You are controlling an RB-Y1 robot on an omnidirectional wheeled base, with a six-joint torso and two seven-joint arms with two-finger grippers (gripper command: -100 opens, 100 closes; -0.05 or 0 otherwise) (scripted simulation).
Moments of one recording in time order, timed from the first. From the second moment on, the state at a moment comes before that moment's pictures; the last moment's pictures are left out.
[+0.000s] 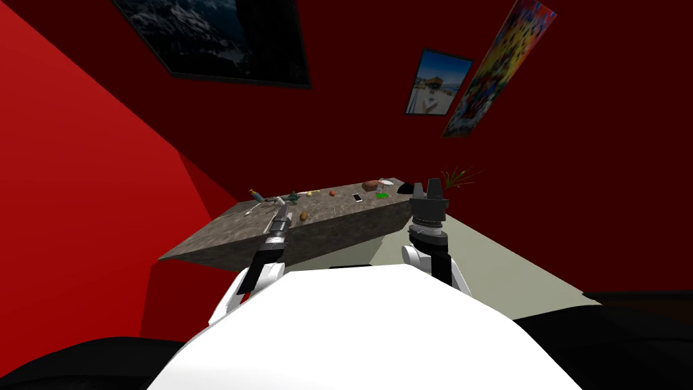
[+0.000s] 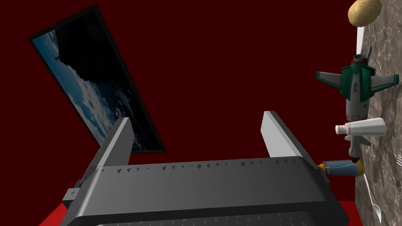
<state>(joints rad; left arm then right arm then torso) 0.52 0.29 0.12 -2.15 0.06 -0.25 -0.05 0.48 0.03 -0.07 -2.38 0.10 -0.61 0.06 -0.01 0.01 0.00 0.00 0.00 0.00</state>
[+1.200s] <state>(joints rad) 0.60 0.56 0.23 -1.96 0.31 0.03 -0.34 0.48 0.03 -0.07 -2.38 0.10 -0.61 0.06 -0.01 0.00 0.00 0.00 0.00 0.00</state>
